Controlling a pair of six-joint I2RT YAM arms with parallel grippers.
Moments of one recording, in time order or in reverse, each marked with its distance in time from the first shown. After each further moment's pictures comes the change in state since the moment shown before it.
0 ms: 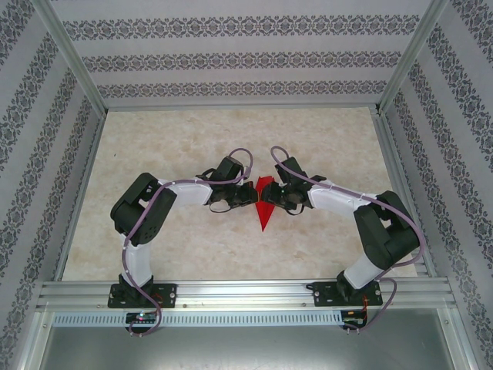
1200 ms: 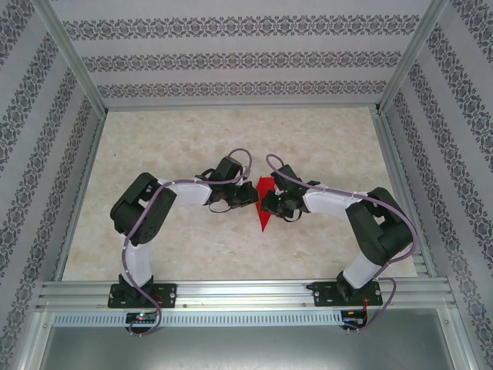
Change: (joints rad) left arm 0.008 0.000 -0.008 0.014 0.029 -0.026; right arm 0.033 0.045 -0.041 0.022 -0.052 0.040
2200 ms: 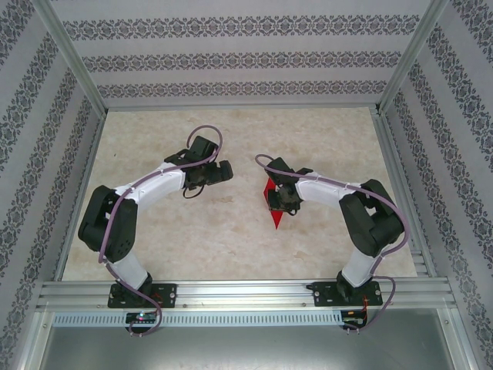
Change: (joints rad) left arm 0.153 -0.248 0.090 -0.489 -0.509 0.137; right arm 0.008 0.095 0.181 -0.293 0.218 -0.233
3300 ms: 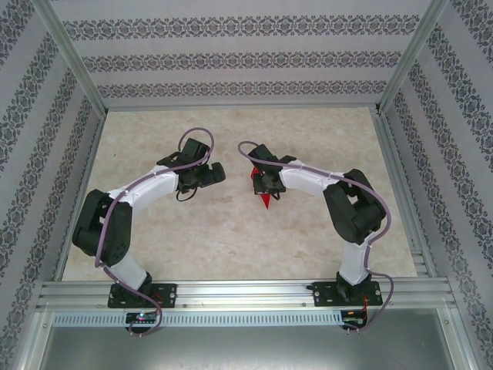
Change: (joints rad) left arm 0.048 -0.048 -0.062 -0.006 -0.001 0.000; right arm 0.037 0.174 0.261 0.015 0.151 -0.033
